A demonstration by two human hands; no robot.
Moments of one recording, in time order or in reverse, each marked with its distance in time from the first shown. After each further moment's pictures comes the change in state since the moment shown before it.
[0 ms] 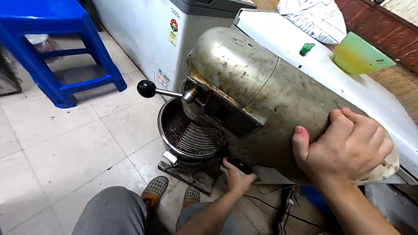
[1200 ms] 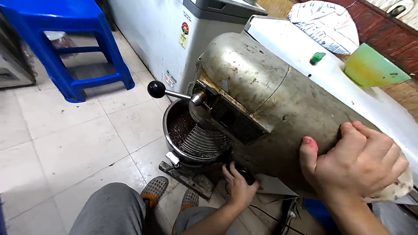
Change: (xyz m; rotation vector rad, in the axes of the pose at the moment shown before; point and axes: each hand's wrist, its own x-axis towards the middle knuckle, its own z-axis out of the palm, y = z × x) left_hand -0.014 -0.010 0.003 0.088 0.130 0.253; right_hand -0.002 0.000 0.000 0.029 0.002 0.008
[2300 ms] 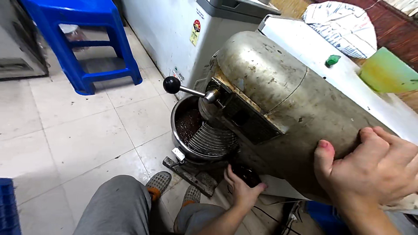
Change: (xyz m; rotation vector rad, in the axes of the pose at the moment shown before) left_hand -0.008 -0.007 -0.005 -0.418 0.014 -0.192; right_hand -0.002 0.005 0.002 0.029 -0.040 0.007
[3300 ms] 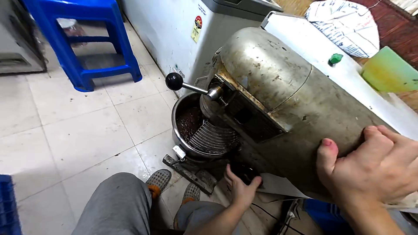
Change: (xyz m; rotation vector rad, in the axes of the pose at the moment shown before) left_hand 0.001 -0.002 -0.011 -0.049 -0.064 -0.071; right_hand 0.000 0.002 0.000 -0.012 -0.026 -0.010
